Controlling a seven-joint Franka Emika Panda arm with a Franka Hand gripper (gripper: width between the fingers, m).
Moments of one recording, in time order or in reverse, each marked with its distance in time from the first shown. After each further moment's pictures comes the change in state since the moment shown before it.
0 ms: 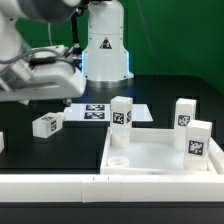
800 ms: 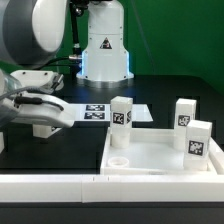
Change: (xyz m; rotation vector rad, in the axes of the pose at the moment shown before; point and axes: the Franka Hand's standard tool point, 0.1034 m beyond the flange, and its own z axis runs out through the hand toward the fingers) arm 0.025 0.007 0.013 -0.009 -0.168 0.115
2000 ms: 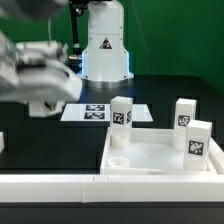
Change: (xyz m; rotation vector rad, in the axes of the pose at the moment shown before) arm -0.017 -0.039 -0.086 -0.023 0.292 -0.101
